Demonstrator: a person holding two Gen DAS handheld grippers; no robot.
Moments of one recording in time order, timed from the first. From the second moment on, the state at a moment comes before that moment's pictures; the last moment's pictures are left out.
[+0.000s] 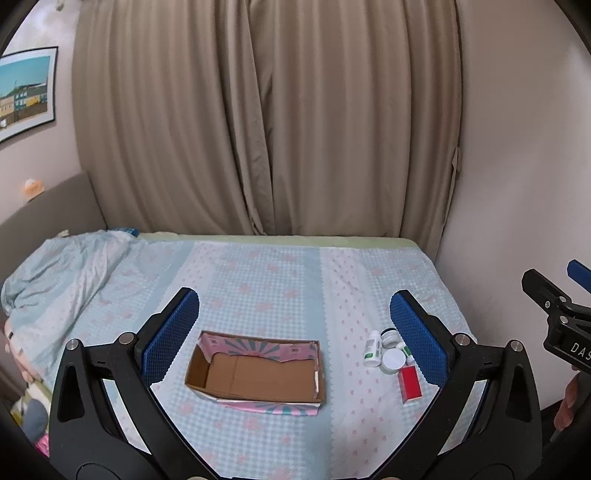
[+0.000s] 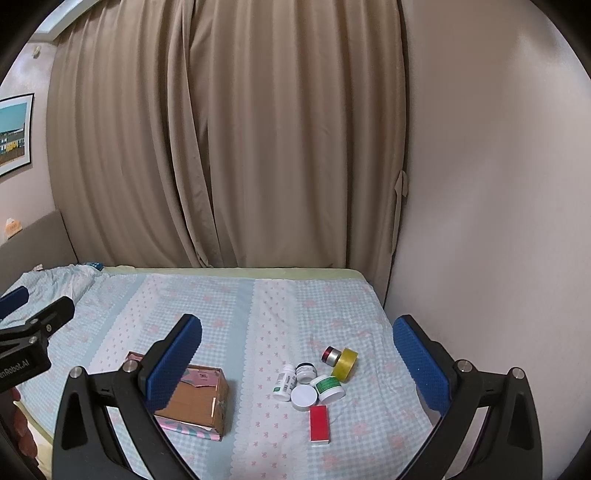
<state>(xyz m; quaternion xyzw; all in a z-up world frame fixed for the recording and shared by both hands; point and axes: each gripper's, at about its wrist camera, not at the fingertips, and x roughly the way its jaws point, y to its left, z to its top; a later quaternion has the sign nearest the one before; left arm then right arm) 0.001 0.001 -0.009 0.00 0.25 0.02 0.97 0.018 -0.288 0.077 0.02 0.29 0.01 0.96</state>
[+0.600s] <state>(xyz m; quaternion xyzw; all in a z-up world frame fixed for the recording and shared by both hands) -0.003 0.014 -0.011 -0.02 0.25 0.02 0.97 0.011 -0.286 0.072 0.02 0.29 0.00 0.96</state>
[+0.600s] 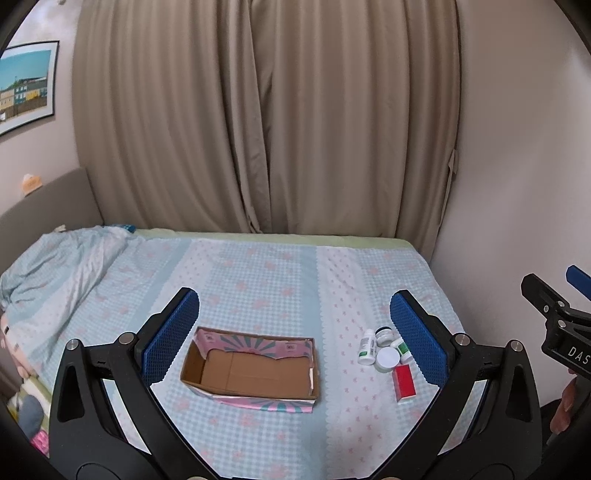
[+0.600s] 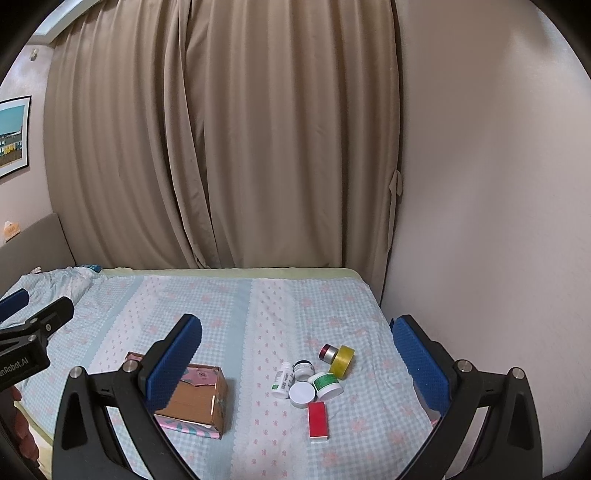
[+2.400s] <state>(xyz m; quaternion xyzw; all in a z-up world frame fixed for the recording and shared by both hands) 0.015 0.021 -0.018 0.00 0.27 0.01 0.96 0.011 -0.284 0.065 0.03 0.29 0.00 0.96</state>
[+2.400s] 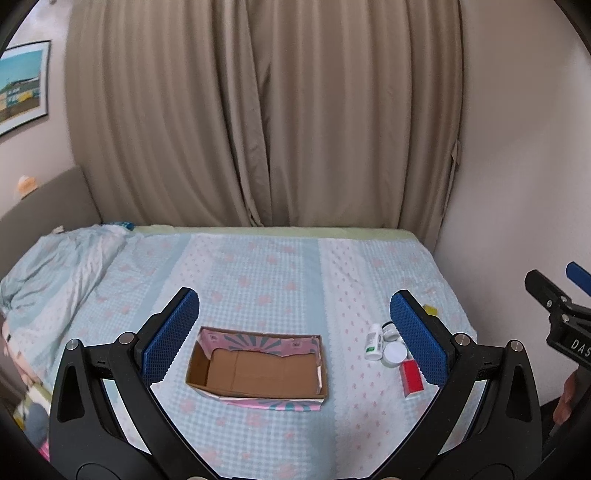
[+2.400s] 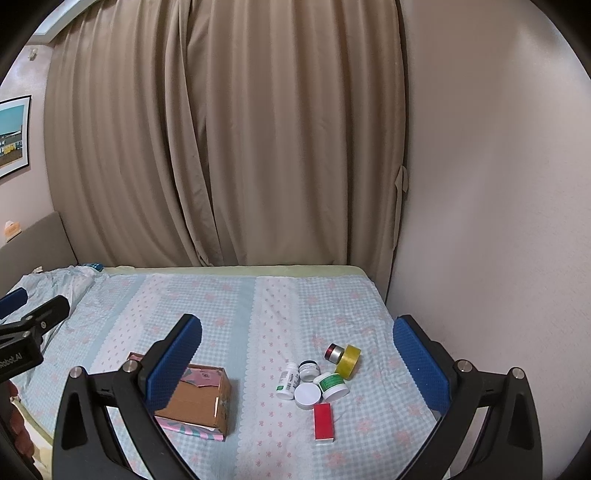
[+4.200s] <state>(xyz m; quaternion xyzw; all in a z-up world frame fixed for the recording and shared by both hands) 0.383 -0.222 -0.522 0.15 0.72 -0.18 0.65 0.181 -0.317 -0.397 0.07 0.73 -0.07 0.68</state>
